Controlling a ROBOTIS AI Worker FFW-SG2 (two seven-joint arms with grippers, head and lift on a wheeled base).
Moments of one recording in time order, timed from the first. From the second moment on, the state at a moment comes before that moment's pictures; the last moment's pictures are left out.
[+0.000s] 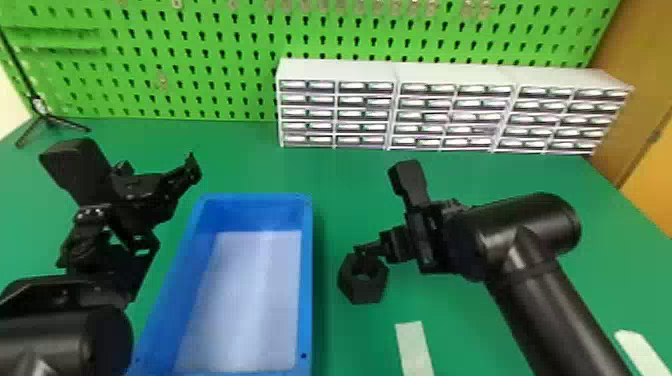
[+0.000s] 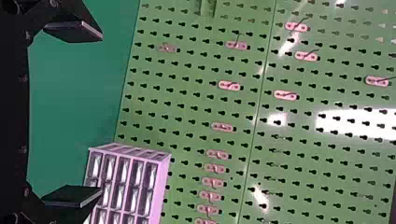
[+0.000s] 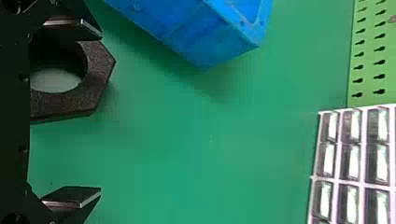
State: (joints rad) left arm -0.02 0.06 0.09 -1.85 0.23 0.27 0.00; right arm -0.44 -0.12 0.31 -1.53 -0.21 1.20 0.21
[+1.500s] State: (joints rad) left arm -0.01 0.06 0.09 -1.85 0.23 0.27 0.00; right arm -0.43 -0.12 0.32 -1.42 -0.15 1.16 0.25
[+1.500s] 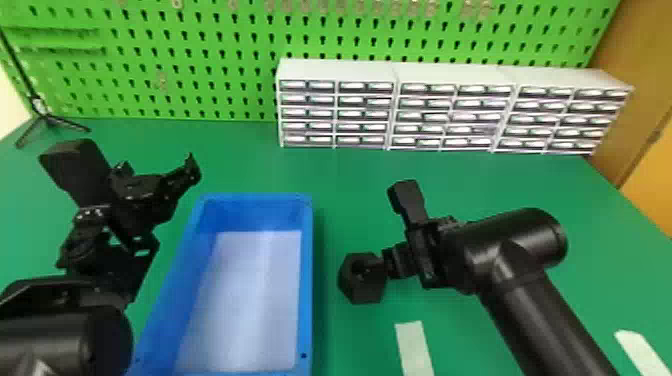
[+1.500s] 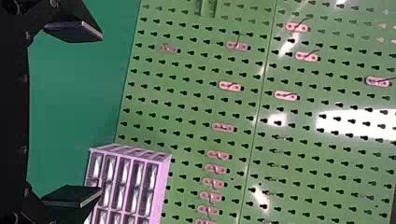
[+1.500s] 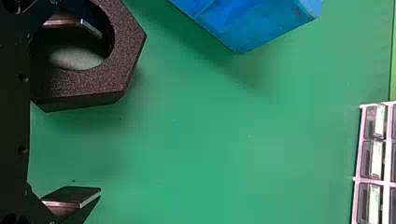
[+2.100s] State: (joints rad) left arm -0.01 0.06 0.09 -1.85 0.23 0.27 0.00; right arm -0.43 -0.12 0.32 -1.41 -0.13 1.15 0.25
